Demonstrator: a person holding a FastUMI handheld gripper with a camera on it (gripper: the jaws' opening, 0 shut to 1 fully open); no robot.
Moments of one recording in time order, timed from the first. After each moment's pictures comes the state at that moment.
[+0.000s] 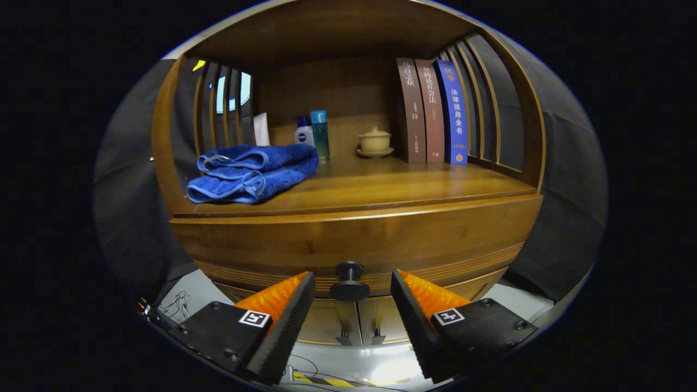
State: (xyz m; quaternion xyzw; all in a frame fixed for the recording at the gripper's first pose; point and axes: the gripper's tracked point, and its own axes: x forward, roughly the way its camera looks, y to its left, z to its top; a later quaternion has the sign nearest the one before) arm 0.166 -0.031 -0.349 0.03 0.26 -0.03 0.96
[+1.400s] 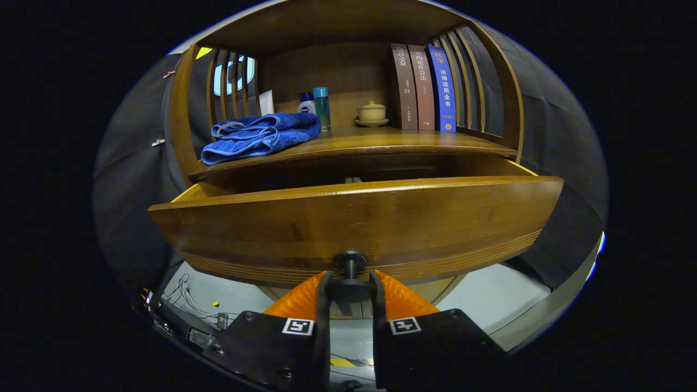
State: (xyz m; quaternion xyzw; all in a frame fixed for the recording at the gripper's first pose) arm 0.075 -0.024 -0.364 0.03 0.32 -0.04 0.95
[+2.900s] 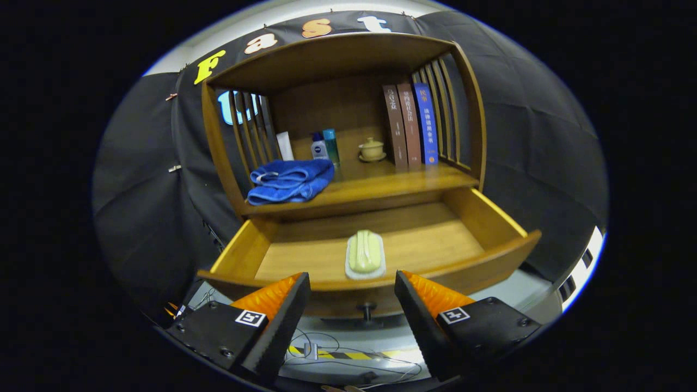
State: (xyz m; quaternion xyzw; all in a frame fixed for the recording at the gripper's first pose) arm 0.038 -0.012 -0.224 0.06 0.29 -0.03 0.96
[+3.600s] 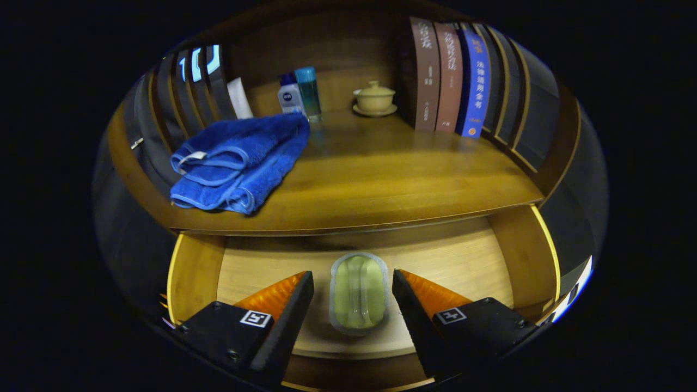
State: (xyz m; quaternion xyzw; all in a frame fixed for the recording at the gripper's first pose) arm 0.170 -0.027 -0.327 0.04 0.48 -0.05 0.88
